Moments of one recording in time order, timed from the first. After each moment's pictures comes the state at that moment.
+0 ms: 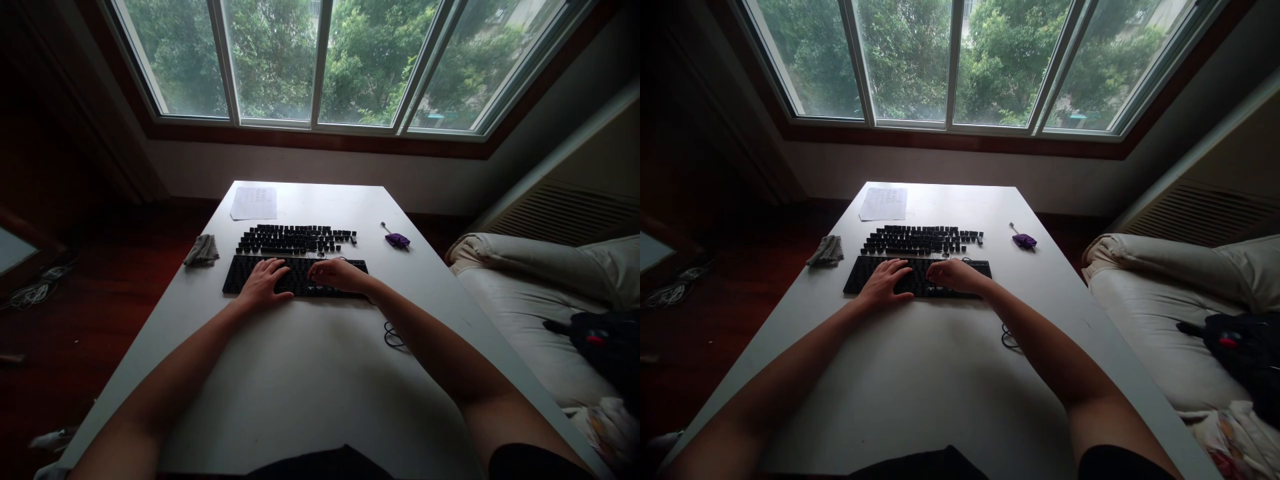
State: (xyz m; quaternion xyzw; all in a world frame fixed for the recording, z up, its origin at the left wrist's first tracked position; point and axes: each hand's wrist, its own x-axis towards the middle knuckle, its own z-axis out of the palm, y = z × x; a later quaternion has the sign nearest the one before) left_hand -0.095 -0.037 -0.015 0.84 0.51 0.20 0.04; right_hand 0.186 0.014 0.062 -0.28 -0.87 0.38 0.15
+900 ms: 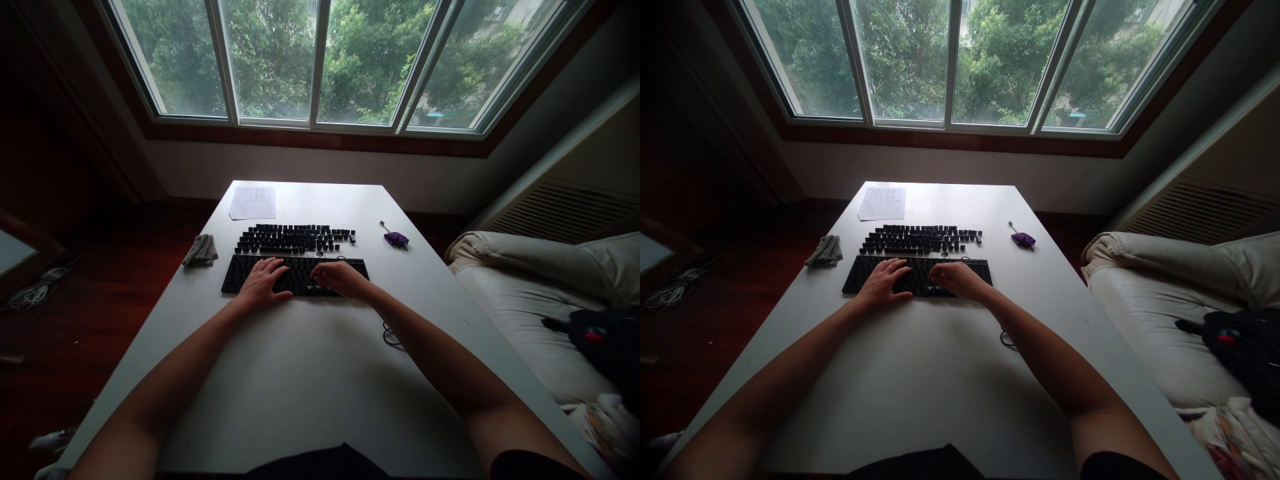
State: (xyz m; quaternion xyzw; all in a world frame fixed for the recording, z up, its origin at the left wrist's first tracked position) left_hand -0.094 -0.036 -0.016 0.84 0.51 0.20 0.05; right_hand 0.197 0.001 0.045 -0.32 -0.85 0.36 0.21
